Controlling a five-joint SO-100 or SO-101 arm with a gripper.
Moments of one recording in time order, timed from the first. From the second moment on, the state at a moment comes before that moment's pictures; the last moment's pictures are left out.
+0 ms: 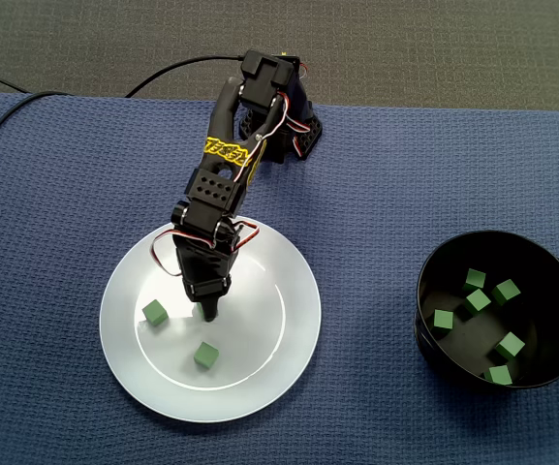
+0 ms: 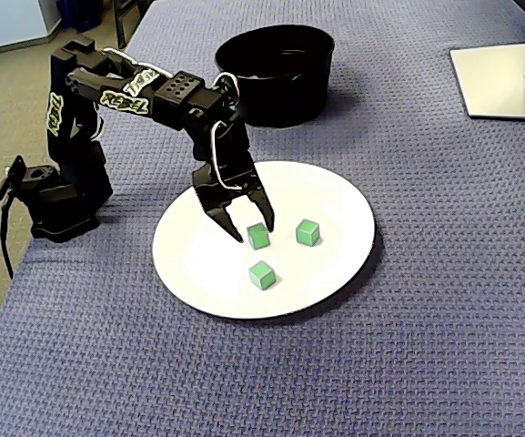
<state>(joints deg) 21.4 67.1 83.1 62.3 -28.7</state>
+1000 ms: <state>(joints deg) -11.1 114.5 80.6 47.3 -44.4</state>
